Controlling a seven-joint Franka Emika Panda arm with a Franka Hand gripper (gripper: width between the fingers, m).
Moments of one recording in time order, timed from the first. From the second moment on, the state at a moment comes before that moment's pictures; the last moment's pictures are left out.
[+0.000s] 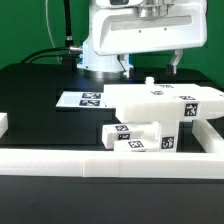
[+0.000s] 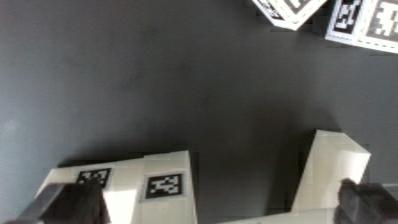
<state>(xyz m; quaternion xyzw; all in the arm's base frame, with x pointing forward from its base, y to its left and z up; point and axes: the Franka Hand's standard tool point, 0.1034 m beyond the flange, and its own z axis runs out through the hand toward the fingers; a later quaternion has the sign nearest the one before) 0.499 0.058 0.100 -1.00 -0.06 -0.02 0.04</state>
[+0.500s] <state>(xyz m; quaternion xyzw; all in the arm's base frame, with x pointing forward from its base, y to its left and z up) 0.494 0.089 0.091 -1.00 -0.01 0.01 0.05</state>
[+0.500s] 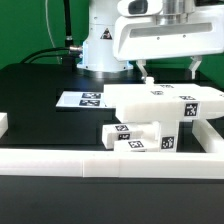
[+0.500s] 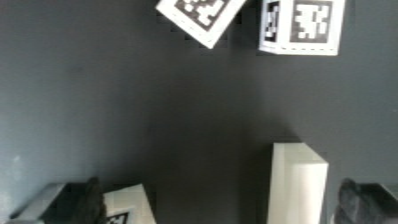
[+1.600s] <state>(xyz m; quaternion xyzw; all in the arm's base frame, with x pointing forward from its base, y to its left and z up) 0.470 0.121 0.063 -1.00 -0.04 0.03 0.02</state>
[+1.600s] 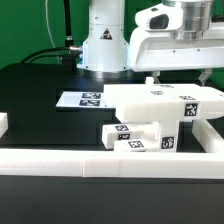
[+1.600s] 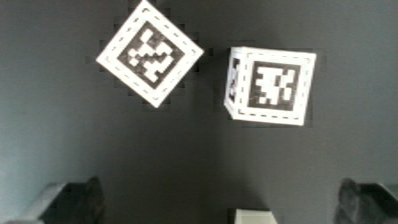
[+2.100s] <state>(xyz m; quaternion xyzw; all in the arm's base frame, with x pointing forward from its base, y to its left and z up) 0.447 0.136 0.046 -1.00 -0.05 0.03 0.02</state>
